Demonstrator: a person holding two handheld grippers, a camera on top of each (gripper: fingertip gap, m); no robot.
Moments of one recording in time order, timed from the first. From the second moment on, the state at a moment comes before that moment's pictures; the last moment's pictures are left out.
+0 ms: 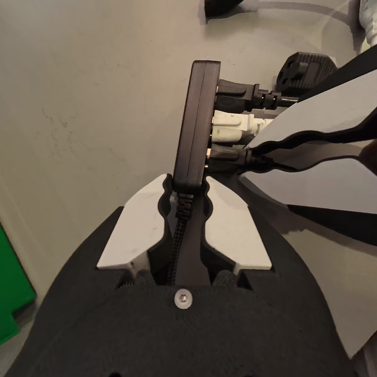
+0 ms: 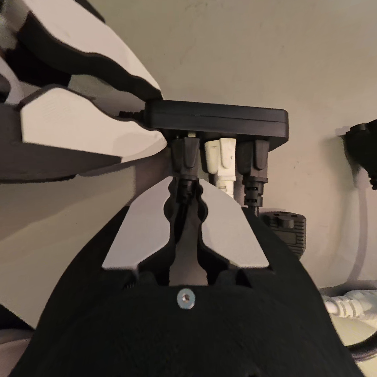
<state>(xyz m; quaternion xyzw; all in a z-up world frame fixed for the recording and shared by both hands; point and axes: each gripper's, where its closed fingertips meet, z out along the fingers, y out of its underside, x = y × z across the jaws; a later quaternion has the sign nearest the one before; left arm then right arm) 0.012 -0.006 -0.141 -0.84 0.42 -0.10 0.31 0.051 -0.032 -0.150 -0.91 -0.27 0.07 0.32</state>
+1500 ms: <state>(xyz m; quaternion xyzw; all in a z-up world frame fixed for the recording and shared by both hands) 0.027 -0.006 -0.154 -0.83 0.42 -0.12 0.35 0.058 -0.024 -0.150 -0.84 -0.33 0.09 0.41</state>
